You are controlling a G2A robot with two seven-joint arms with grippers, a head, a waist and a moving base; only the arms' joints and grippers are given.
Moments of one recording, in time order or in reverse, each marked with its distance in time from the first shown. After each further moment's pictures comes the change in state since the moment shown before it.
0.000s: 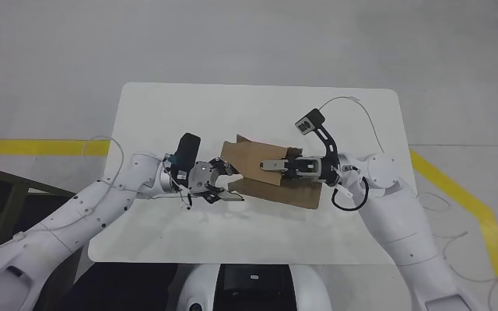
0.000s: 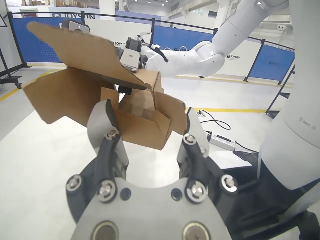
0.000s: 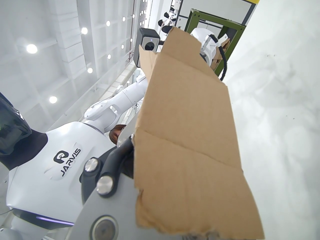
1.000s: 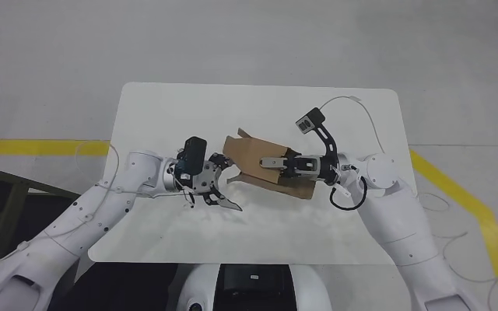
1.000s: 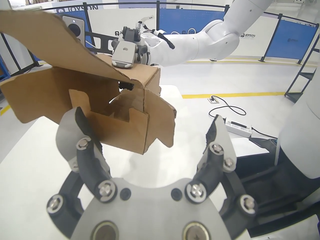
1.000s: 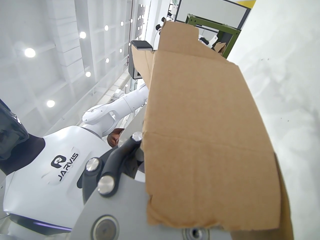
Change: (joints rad) left arm 0.133 -0.042 -0.230 -0.041 0.104 0.000 -0.153; right arm -0.001 -0.002 0.000 0.001 -0.015 0.000 -0.030
